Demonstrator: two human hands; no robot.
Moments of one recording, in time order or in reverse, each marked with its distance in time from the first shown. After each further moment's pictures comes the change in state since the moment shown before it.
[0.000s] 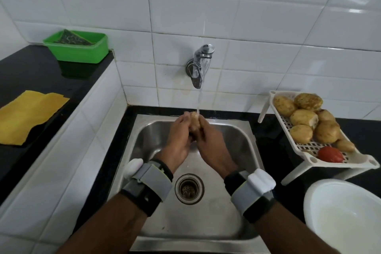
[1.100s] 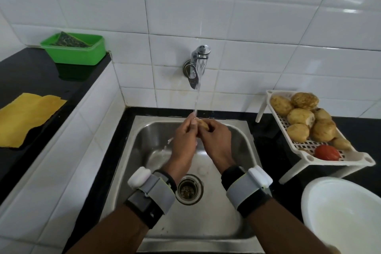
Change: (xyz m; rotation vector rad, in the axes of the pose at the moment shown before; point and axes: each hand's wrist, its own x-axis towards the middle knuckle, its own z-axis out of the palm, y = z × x) left_hand -0.013 -0.019 0.005 0.230 -0.021 0.241; right_hand 0.003 -0.002 -0.007 0.187 0.250 0.216
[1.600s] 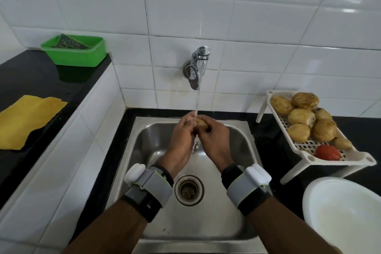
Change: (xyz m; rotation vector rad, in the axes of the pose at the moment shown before) left_hand 0.013 0.005 -0.006 -0.179 -0.058 -0.134; right_hand 0.002 -0.004 0.003 -0.046 -0.042 -0.093
